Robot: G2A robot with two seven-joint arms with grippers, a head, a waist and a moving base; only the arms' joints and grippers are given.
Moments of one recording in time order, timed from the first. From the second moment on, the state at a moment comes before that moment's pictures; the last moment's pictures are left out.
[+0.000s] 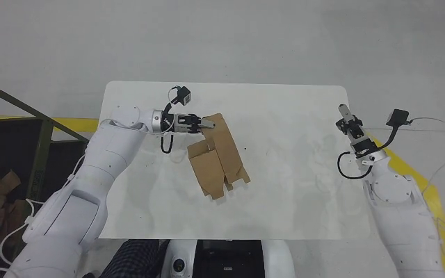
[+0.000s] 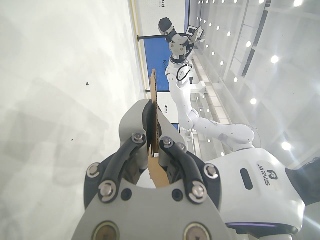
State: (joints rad) left arm 0.65 -1.15 -0.90 -0.75 -0.58 -0.44 -1.38; right arm -1.36 -1.03 1.49 -1.47 0.00 -0.42 0.24
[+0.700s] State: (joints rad) left arm 0.65 -1.15 -0.89 -0.78 -0.52 -0.40 -1.38; right arm -1.35 -1.03 1.48 -1.47 0.13 -0.47 0.47
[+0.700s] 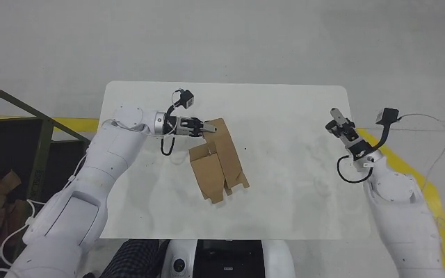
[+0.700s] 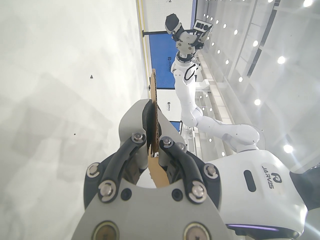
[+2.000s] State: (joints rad) left arm 0.52 -1.19 -0.77 -0.79 -0.59 -0.35 -1.47; right arm -1.29 -1.06 1.19 -1.48 0.52 -0.50 1.09
